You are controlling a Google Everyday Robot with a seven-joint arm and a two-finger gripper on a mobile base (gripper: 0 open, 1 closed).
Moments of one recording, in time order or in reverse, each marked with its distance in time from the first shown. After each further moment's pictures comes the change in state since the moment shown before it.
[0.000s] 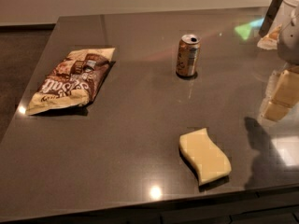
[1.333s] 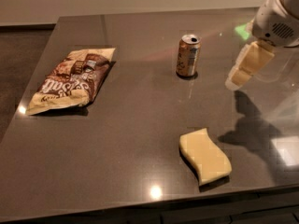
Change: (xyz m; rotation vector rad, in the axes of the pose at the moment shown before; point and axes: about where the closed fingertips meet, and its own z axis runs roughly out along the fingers) arm -0.025 -0.085 0.035 0.049 -0.123 0.170
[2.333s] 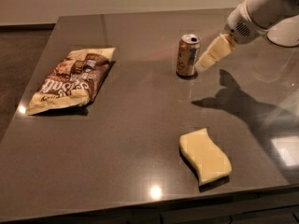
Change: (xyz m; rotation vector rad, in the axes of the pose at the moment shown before) arm -0.047 -0.066 0.073 0.012 -0.178 0.200
